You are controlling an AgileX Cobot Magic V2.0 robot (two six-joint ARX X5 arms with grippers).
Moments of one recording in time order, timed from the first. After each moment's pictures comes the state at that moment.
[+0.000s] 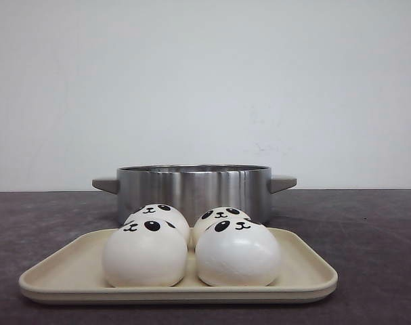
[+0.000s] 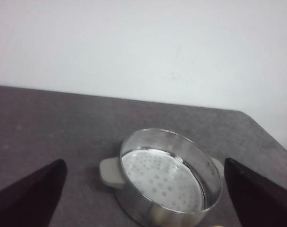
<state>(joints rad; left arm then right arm) -0.16 0.54 0.86 -0.46 0.21 -0.26 0.44 0.85 0.91 -0.27 -0.25 0.35</state>
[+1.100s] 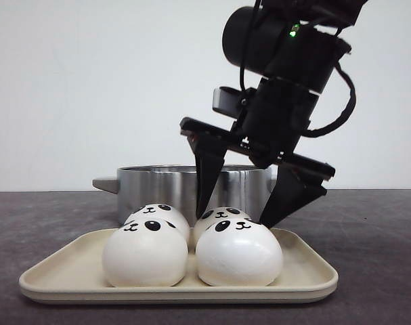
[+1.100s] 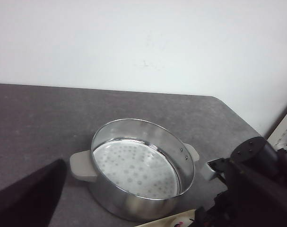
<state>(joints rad) -0.28 0.54 0.86 -0.46 0.21 -0.26 0.68 1.72 1.06 -0.40 -0.13 0.53</state>
